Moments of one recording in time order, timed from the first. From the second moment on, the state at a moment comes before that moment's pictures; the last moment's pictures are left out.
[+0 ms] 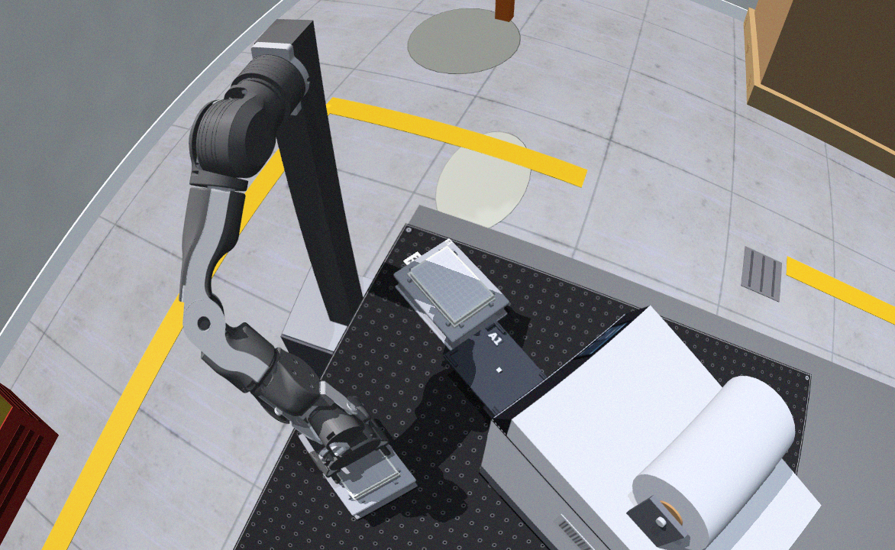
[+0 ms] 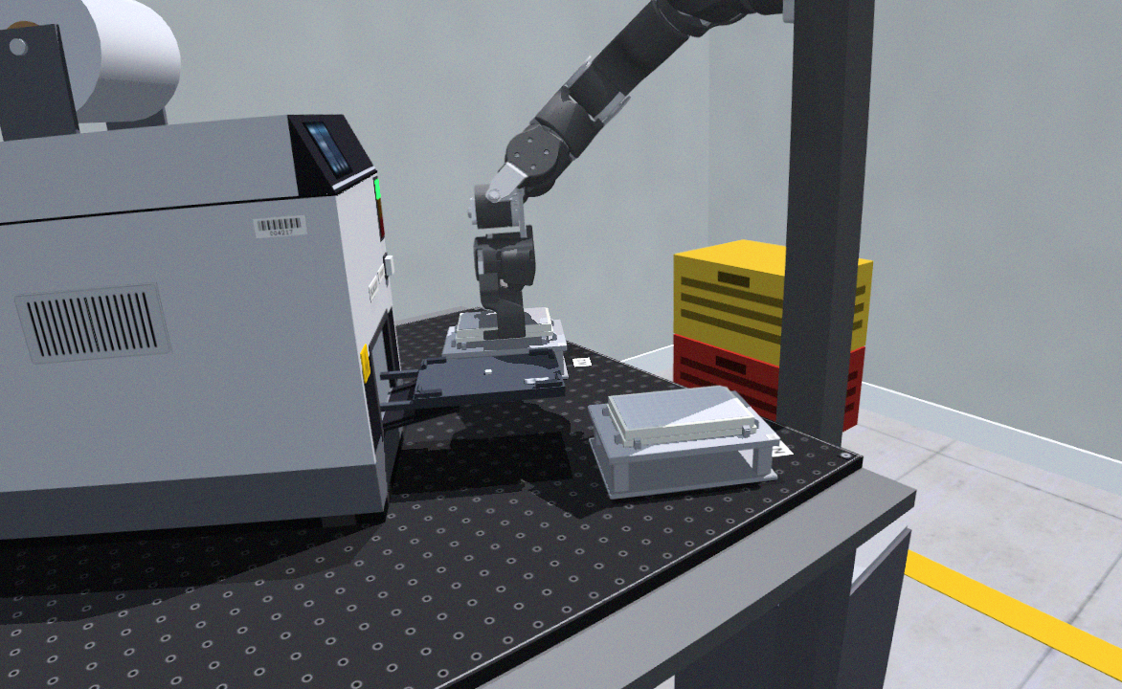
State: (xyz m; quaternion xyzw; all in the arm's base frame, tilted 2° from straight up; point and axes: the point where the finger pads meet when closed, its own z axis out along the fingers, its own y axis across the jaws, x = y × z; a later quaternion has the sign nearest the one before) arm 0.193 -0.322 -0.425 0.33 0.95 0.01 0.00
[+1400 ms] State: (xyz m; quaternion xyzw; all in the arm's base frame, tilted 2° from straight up) arm 0.194 -0.324 -0.420 0.33 0.94 0.01 0.01
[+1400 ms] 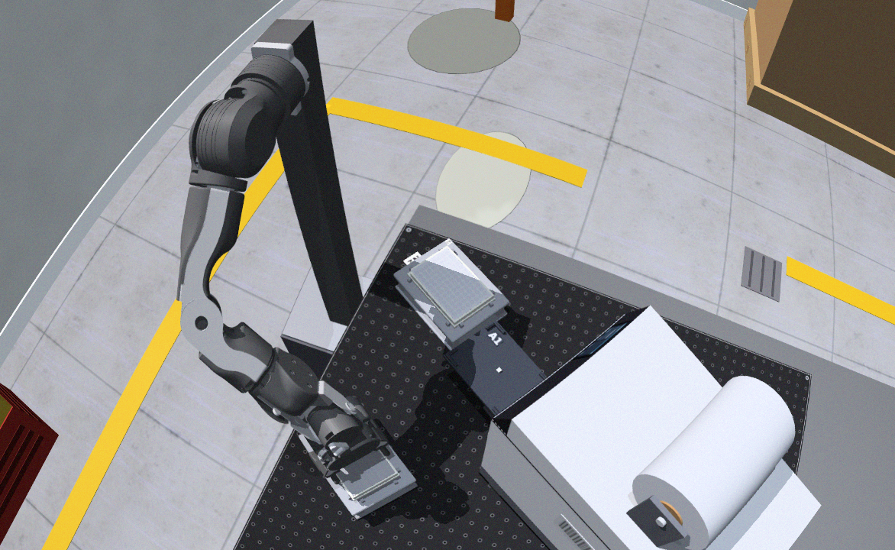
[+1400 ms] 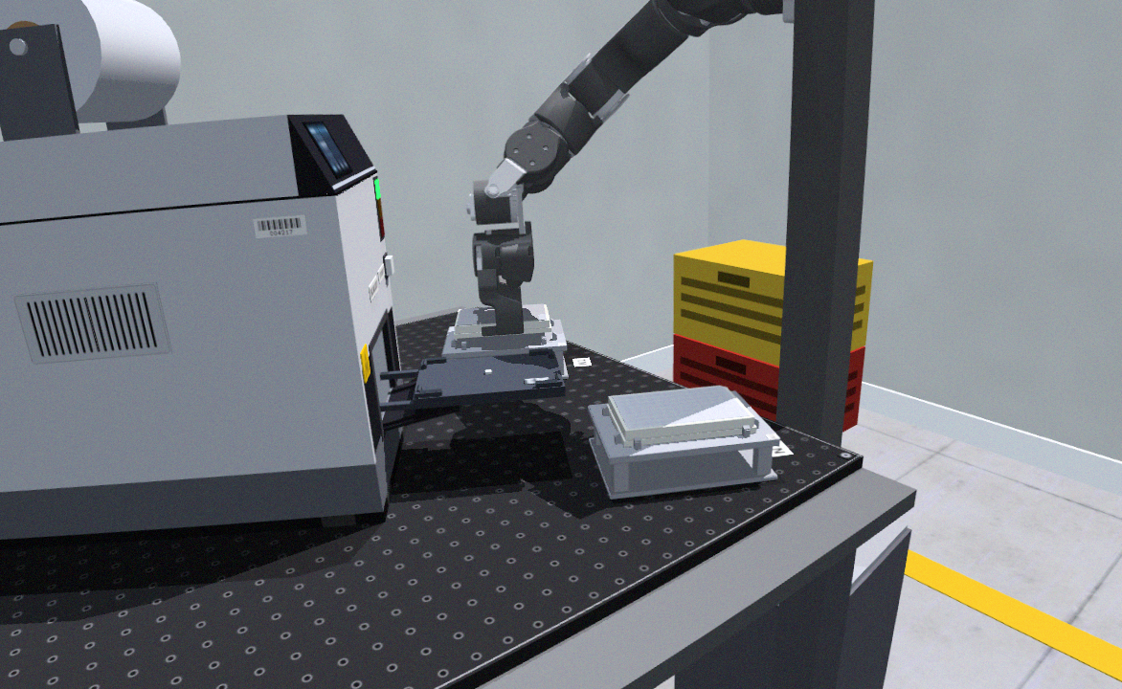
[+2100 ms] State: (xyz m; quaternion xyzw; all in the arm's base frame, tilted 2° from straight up) arm 0.193 -0.322 -0.424 0.33 0.95 0.01 0.01
